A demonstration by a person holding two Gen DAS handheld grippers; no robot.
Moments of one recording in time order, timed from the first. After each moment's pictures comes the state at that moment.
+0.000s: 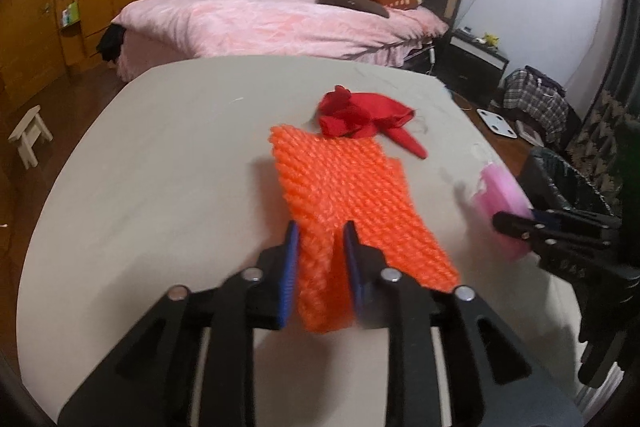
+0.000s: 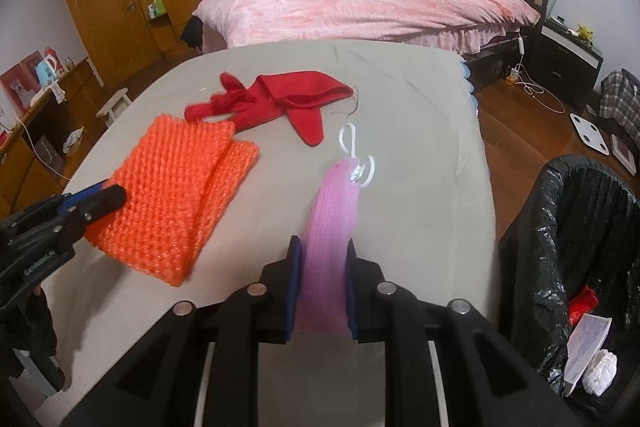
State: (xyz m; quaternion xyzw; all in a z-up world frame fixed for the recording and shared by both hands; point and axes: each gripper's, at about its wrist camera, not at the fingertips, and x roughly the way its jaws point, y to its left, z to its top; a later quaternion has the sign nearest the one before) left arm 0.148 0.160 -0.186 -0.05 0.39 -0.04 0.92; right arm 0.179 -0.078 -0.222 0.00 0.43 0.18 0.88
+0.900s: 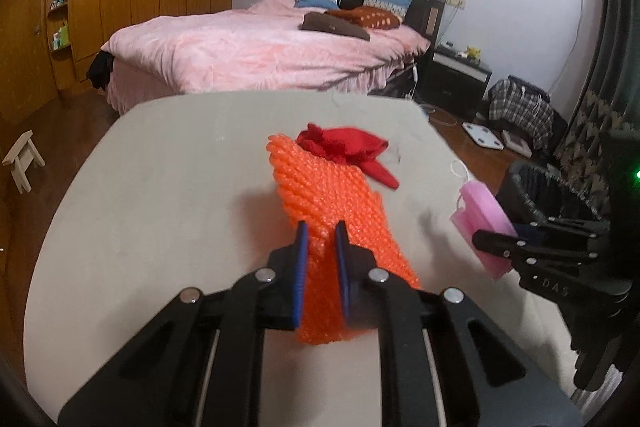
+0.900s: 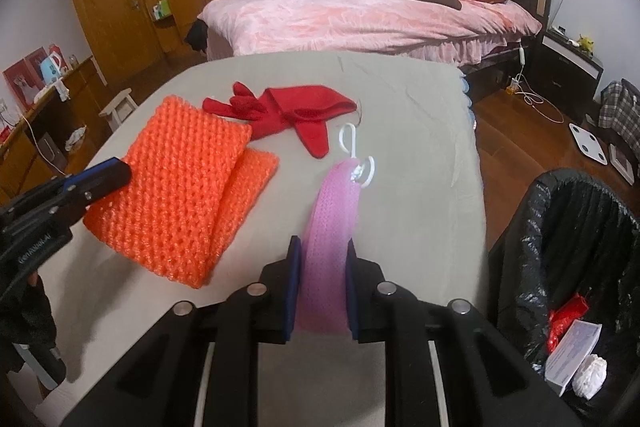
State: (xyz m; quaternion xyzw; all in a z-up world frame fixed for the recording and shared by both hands) left arm 0.141 0.149 -0.159 -0.04 0.34 -0.06 0.94; right arm 0.167 -0.078 -0.202 -0.01 0.41 0.19 0.89
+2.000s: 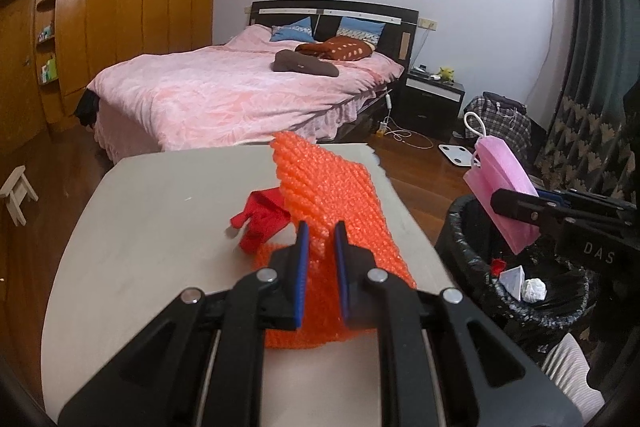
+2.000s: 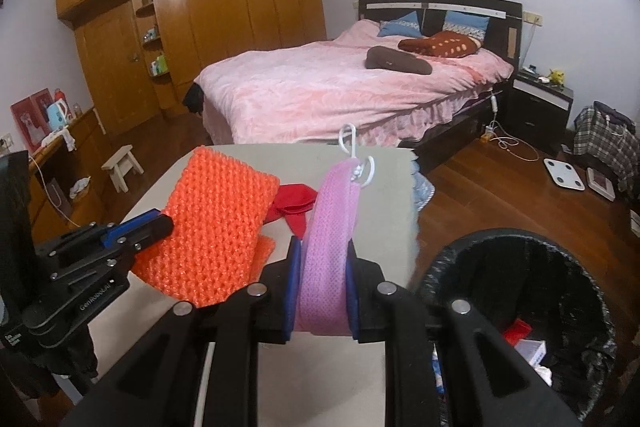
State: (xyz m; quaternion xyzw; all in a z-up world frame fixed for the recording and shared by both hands) left arm 0.114 0.090 -0.086 -0.02 0.29 -0.10 0.95; right arm 0.111 -0.136 -0.091 0.02 0.32 0.16 0.94
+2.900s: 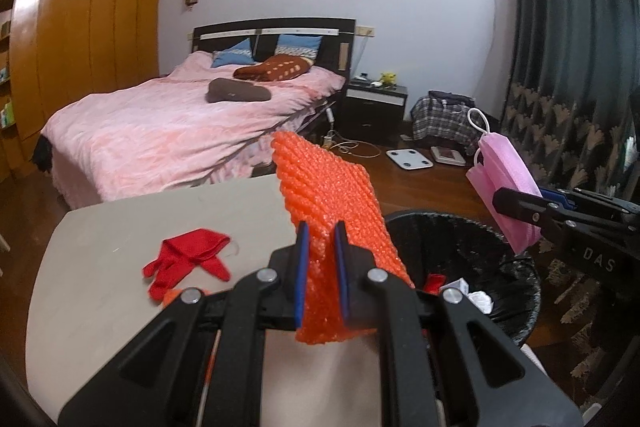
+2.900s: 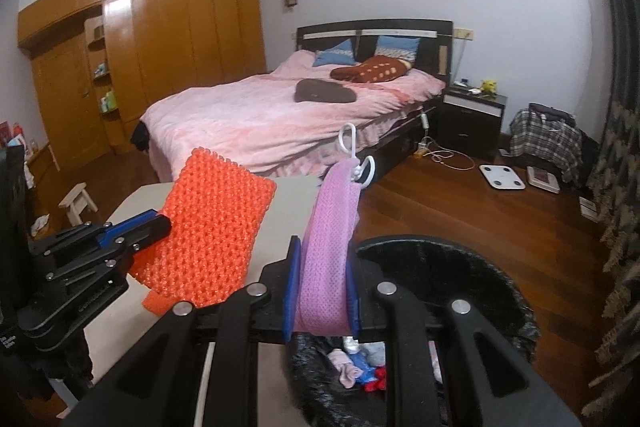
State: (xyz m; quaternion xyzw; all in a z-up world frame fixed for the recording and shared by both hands) left arm 0.108 -0.019 -0.053 0.02 0.26 -0.19 0.95; right arm 0.061 -0.232 -0.051 0.04 0.27 0.04 0.96
